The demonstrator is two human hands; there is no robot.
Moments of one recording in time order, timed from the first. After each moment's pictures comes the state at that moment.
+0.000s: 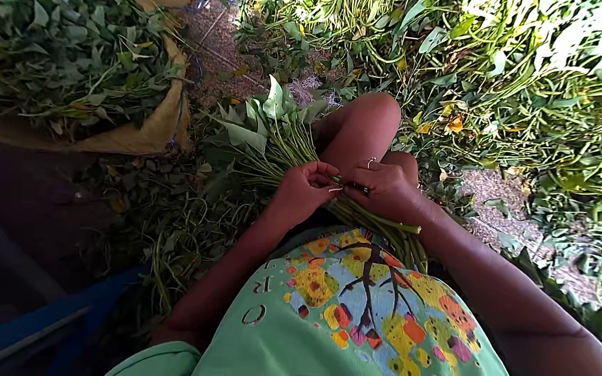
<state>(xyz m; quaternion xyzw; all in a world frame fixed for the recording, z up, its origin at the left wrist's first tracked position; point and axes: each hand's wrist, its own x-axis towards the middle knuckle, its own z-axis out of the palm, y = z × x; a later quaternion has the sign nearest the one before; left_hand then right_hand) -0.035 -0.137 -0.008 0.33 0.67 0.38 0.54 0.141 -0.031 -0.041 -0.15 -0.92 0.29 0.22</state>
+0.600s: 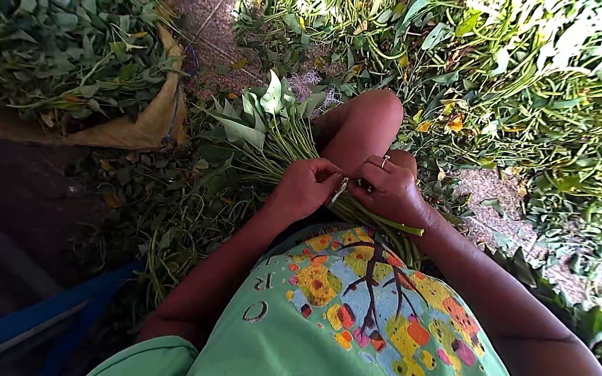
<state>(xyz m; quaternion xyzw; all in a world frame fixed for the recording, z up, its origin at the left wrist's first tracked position) -0.034 -0.130 0.003 0.43 0.67 0.35 0.49 0.142 -0.034 -0.049 -0.17 -0.90 0.24 0.32</state>
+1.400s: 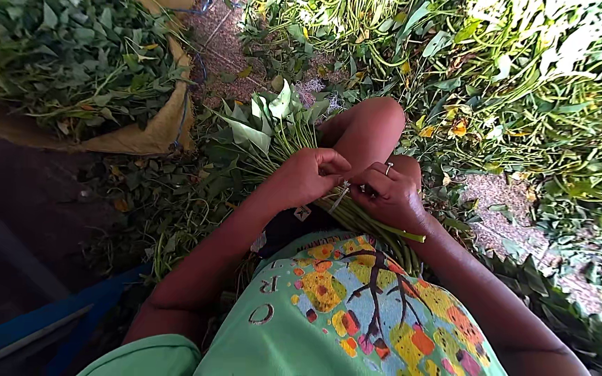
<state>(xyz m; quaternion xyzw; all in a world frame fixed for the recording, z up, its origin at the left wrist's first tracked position) -0.059 -0.102 0.015 0.50 0.63 0.26 0.54 0.145 -0.038 -0.058 -0.19 -0.89 0.25 0.34</state>
